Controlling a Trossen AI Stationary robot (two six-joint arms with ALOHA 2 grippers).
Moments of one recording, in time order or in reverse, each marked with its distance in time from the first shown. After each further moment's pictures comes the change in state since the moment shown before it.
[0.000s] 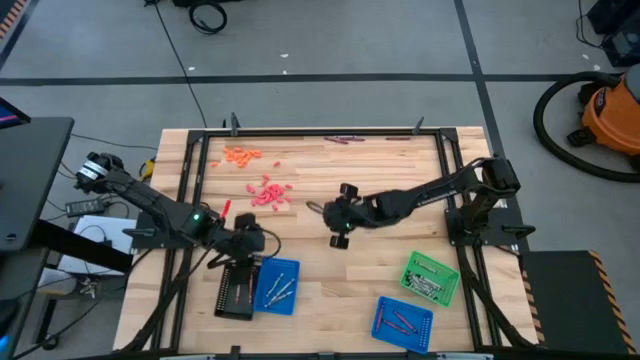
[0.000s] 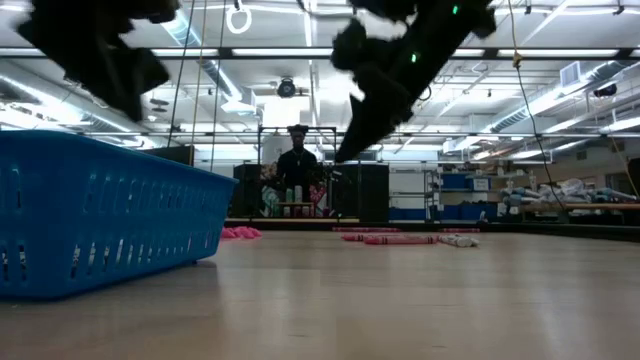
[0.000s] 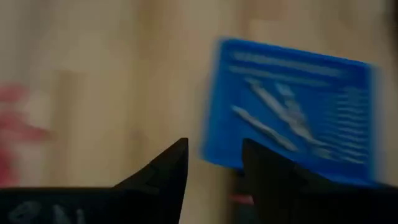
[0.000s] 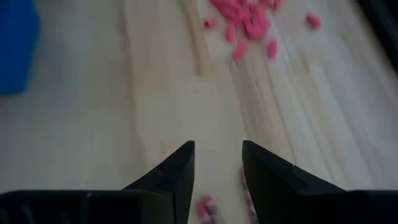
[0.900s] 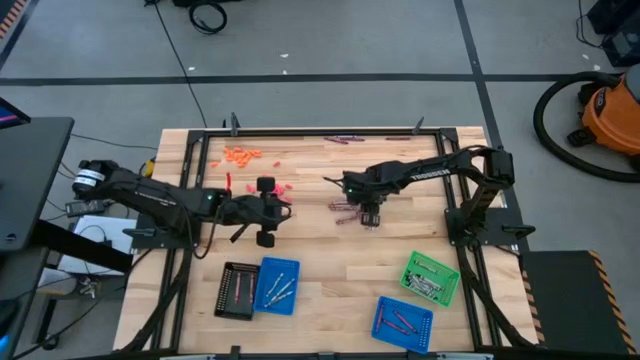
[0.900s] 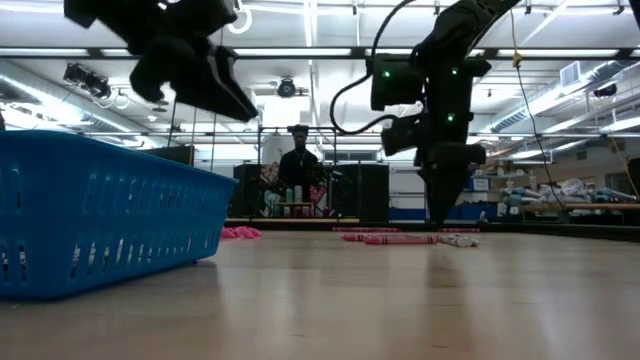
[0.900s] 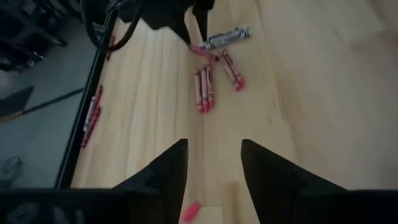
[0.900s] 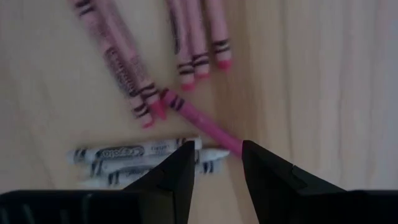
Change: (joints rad) left arm 0.287 0.004 -0.123 0.498 -0.202 0.698; right arm -0.288 -0.001 -0.056 -0.466 -0.259 -0.161
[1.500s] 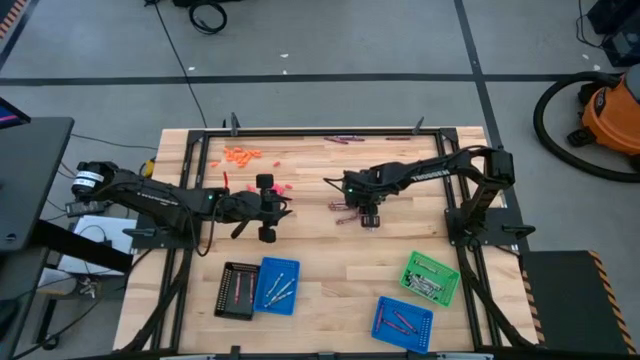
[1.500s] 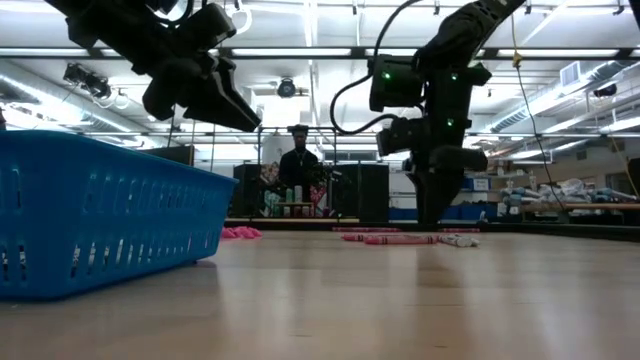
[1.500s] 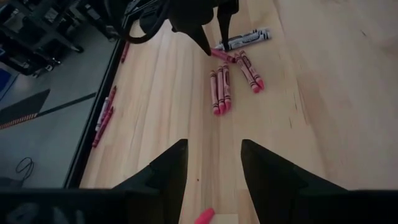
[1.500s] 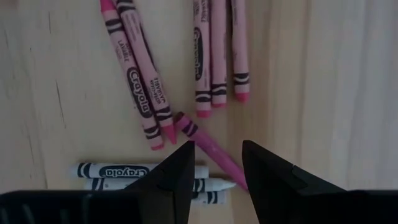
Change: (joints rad) left arm 0.053 -0.003 -0.085 0.151 0.002 0.035; right arm -0.003 0.000 -0.044 0.124 -0.046 -0.134
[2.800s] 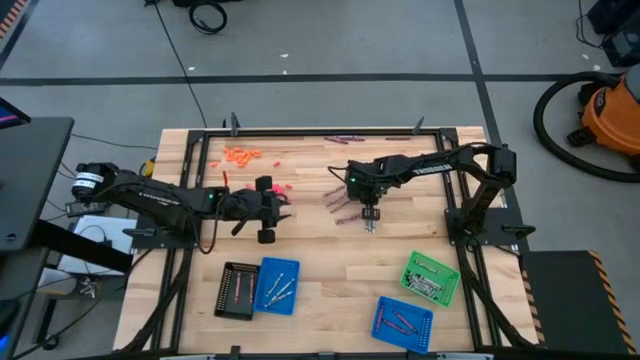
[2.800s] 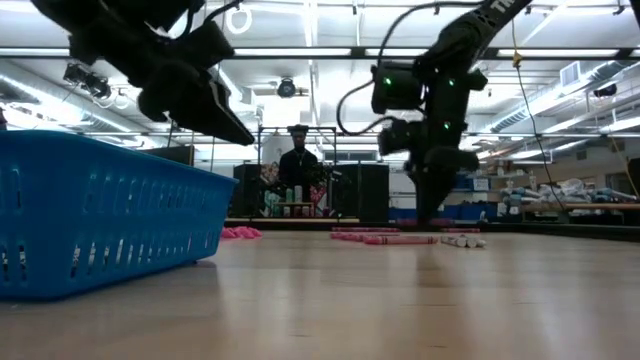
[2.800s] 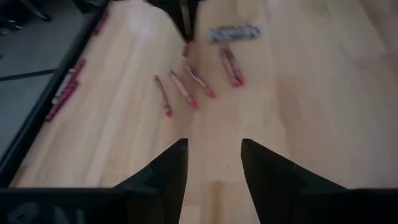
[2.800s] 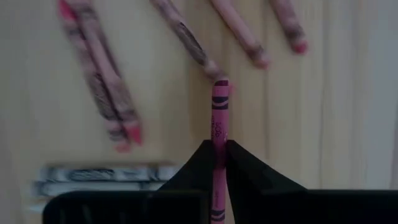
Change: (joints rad) left arm 0.055 0.002 -0.060 0.048 0.127 -0.177; right arm -0.072 -0.018 -0.005 0.021 -0.034 -0.034
